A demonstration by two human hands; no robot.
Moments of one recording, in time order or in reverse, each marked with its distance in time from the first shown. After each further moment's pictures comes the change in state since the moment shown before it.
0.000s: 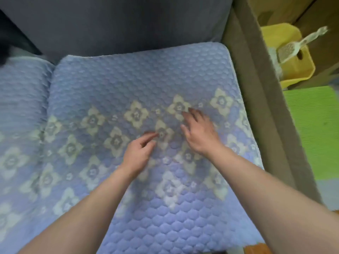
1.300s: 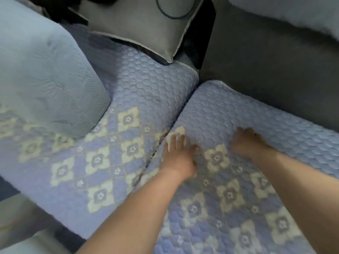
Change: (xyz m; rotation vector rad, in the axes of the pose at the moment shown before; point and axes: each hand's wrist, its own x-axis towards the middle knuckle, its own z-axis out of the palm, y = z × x) left_hand 0.048 -0.104 -0.251 0.703 0.172 -0.302; right_hand 0.222 -0.319 0.050 -0.516 -0.438 0.073
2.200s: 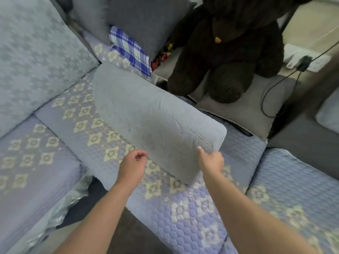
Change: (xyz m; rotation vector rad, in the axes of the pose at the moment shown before) left_hand -0.242 -0.451 -0.351 -0.960 0.457 -0.490; right_hand -0.300 -0.494 -0.118 1.103 0.208 0.121
